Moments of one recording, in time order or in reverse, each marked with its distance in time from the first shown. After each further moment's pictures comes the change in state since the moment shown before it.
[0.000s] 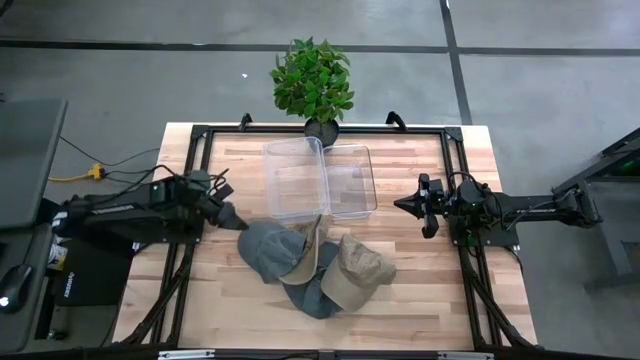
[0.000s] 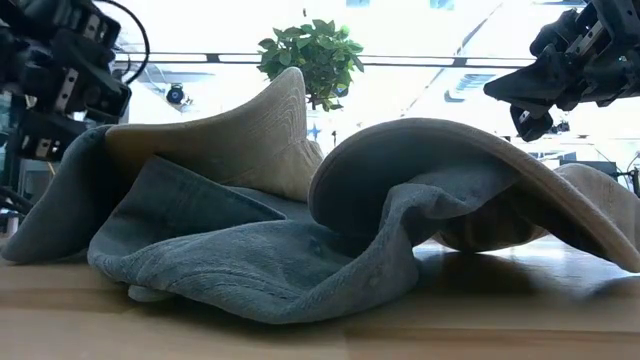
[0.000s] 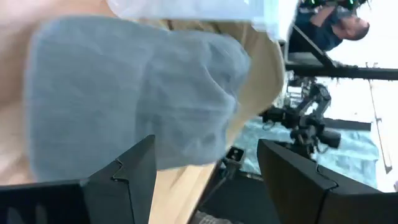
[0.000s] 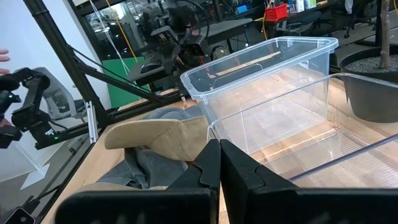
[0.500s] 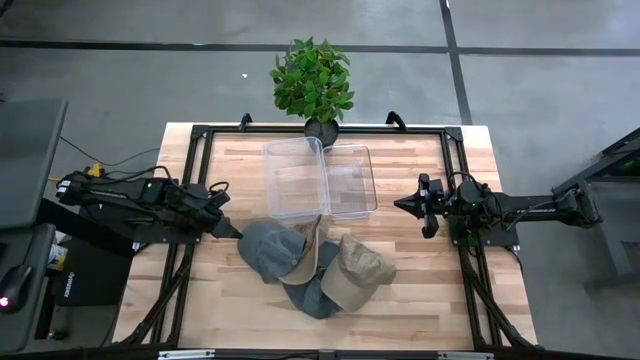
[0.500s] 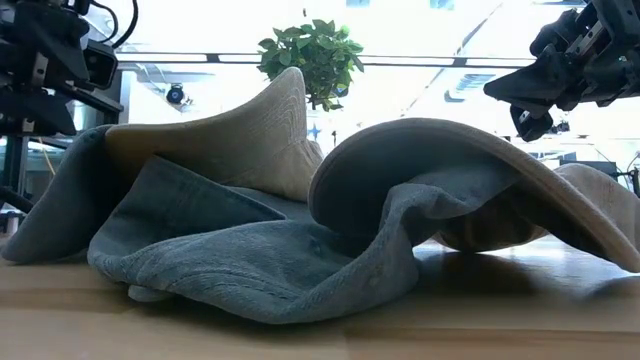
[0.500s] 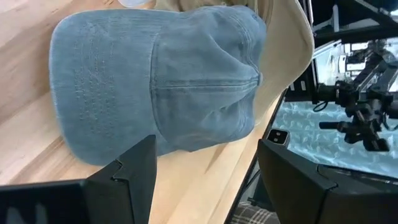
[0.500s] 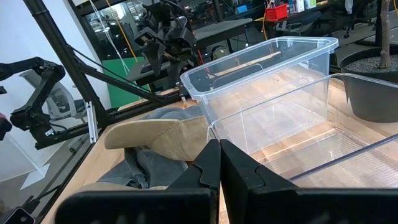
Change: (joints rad) left arm -0.399 0.072 0.163 -0.175 -0.360 0.009; right arm 0.000 0.000 0.000 0.000 0.000 0.000
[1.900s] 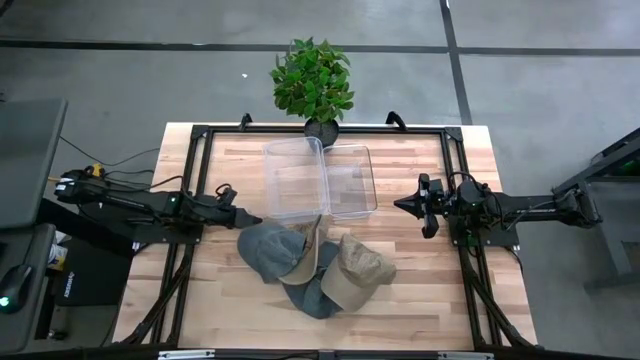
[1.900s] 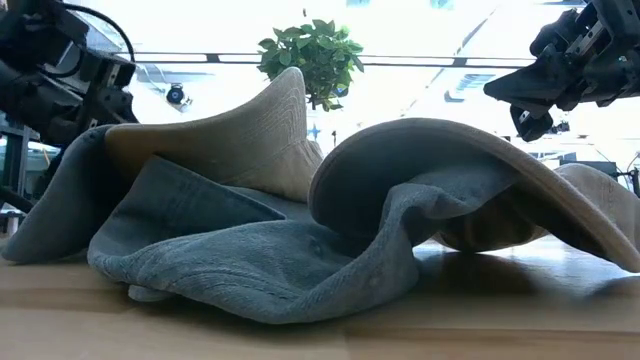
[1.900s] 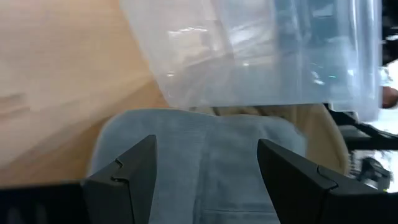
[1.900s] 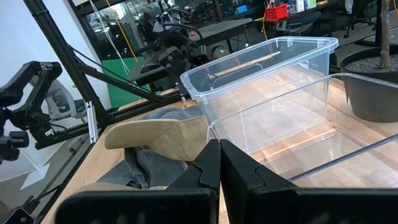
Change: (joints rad) left arm 0.000 0.063 -0.321 0.520 -0.371 -0.125; right arm 0.000 0.000 0.000 0.000 0.000 0.000
